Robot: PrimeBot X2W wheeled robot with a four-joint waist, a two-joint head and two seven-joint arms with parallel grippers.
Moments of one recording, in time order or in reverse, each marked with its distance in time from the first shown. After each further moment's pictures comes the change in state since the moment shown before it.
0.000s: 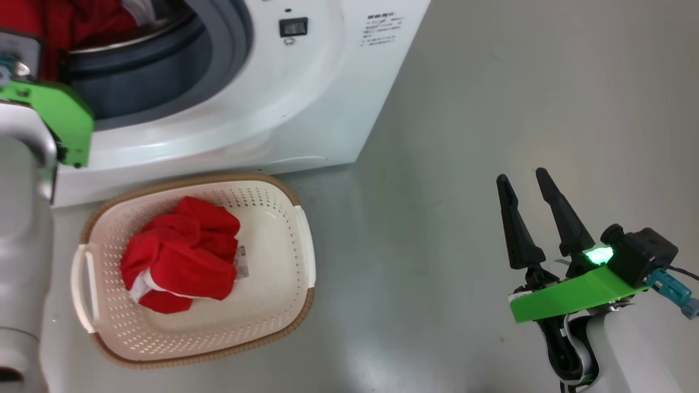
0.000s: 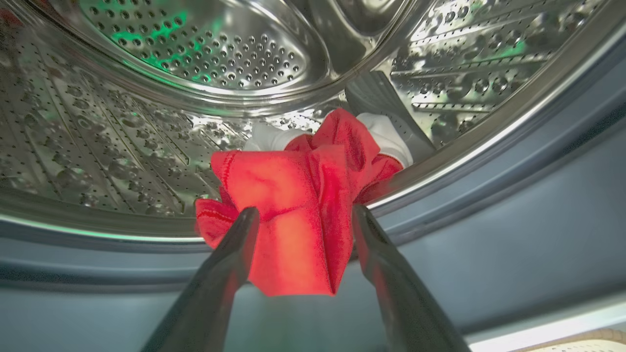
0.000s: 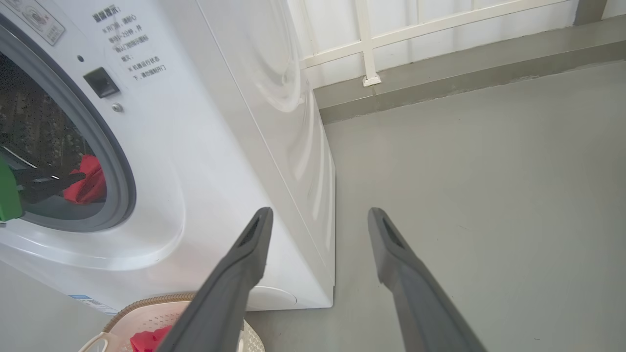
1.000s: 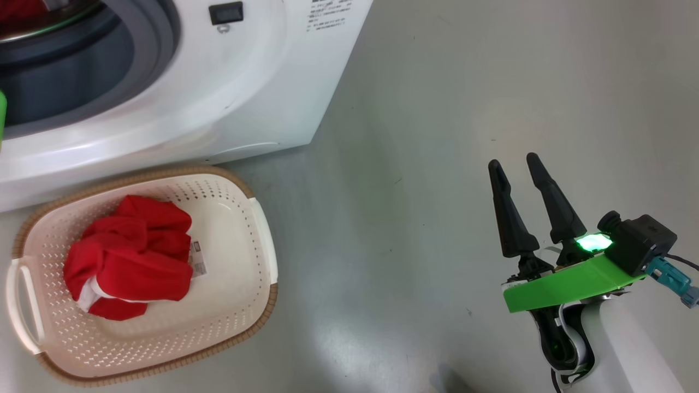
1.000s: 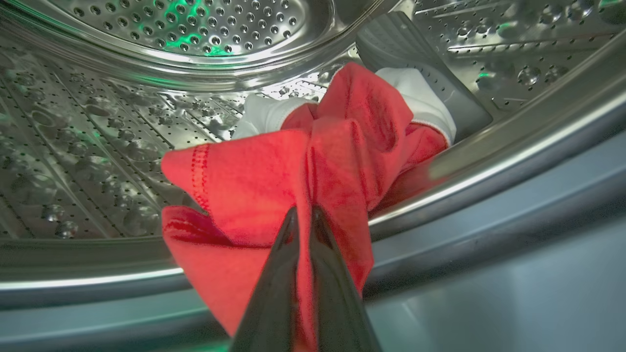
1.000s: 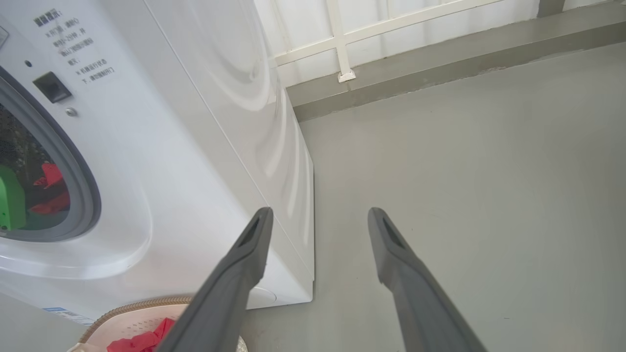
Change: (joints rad) left arm -0.144 0.128 -0.073 0.170 0.022 0.035 0.023; right arm -0.042 0.001 0.035 -0.013 0.057 0.000 0.000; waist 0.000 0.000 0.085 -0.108
